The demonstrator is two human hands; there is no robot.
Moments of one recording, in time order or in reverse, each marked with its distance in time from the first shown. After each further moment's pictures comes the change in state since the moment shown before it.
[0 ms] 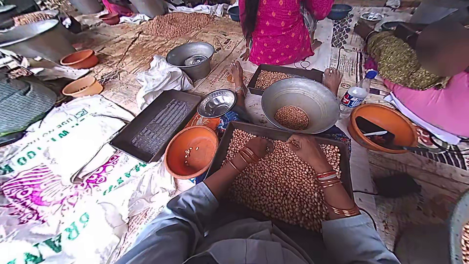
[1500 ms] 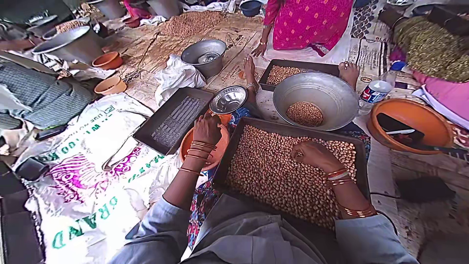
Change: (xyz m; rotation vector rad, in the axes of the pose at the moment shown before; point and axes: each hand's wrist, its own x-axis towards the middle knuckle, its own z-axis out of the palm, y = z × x) left_hand -0.146 -0.078 -0.067 0.176 0.623 -0.451; right_hand -0.004 -0.017 0.002 -0.212 -0.478 -0.105
